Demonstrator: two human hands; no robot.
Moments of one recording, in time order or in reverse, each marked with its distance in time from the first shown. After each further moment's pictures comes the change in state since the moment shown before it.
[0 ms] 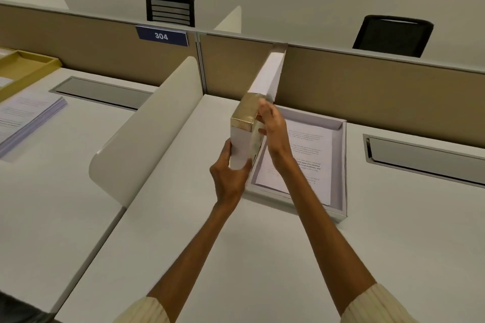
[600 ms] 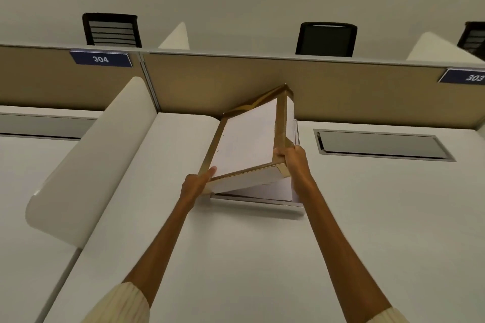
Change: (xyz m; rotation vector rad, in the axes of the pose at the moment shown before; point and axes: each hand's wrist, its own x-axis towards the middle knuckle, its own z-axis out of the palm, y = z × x) left_hand 0.045 -0.056 0.029 0.269 -0.523 -0.652; right_hand -0.025 0.045 -0.141 -0.070 0.341 0.333
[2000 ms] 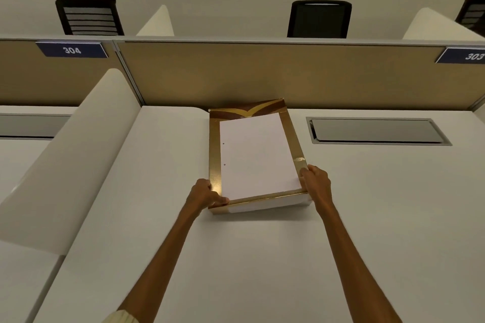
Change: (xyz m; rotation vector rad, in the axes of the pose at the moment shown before) left_hand -0.021 0.001 0.044 0.320 -0.197 0.070; right_hand 0.032 0.095 -0.072 -0.261 0.180 0.001
